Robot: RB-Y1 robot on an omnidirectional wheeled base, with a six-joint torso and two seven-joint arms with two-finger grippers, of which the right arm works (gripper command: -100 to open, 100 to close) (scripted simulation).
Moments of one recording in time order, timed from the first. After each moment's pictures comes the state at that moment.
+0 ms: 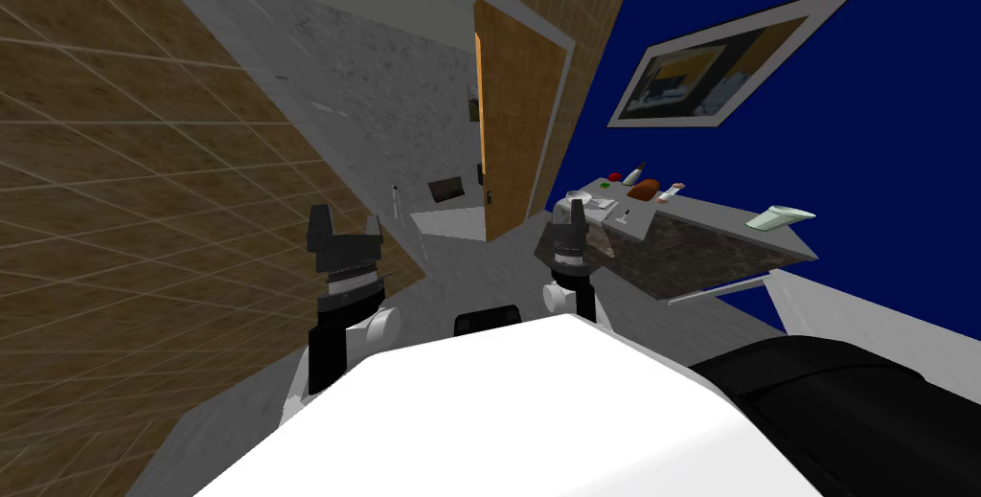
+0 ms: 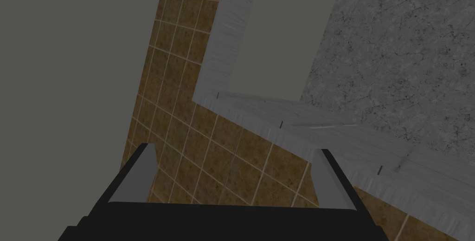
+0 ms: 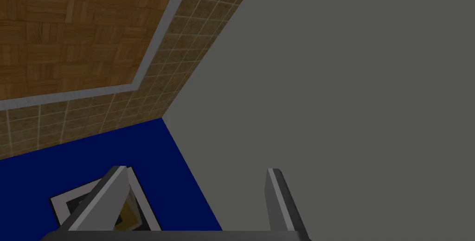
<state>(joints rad) 0.50 0.03 0.04 -2.24 0.01 -0.62 0.09</state>
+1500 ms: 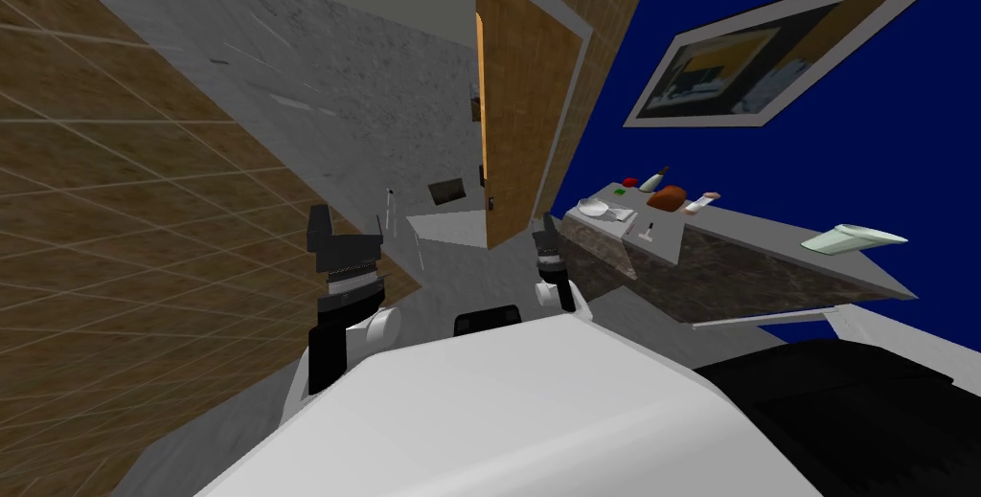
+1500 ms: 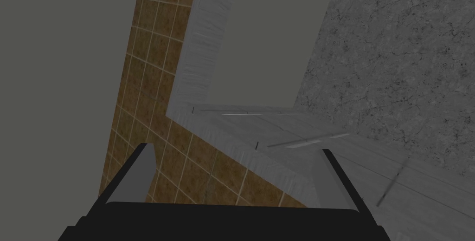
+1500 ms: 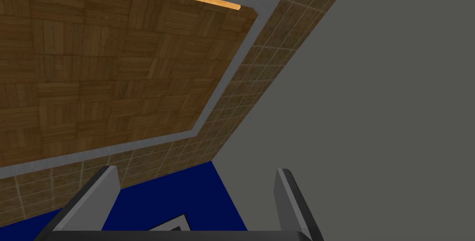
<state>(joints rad) 0.37 -0.04 0.04 -1.93 0.08 -0.67 0.00</state>
